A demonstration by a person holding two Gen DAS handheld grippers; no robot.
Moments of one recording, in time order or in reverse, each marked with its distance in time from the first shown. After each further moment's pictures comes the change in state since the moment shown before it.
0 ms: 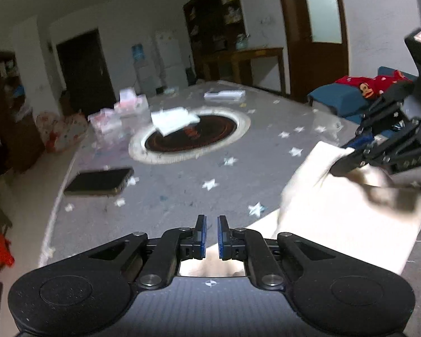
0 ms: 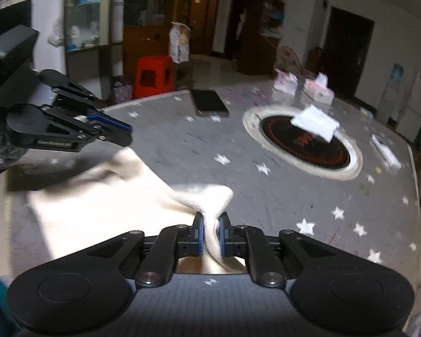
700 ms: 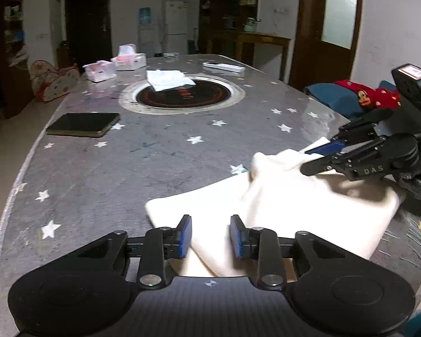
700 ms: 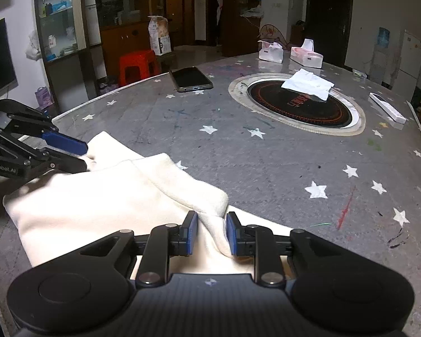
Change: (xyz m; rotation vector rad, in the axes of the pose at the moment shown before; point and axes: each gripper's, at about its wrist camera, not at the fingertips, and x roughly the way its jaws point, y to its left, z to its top) left arm -0.004 0.001 -0.027 -0.145 0.105 -0.108; right arm 0.031 -0.017 -0.022 0.137 0.043 0.018
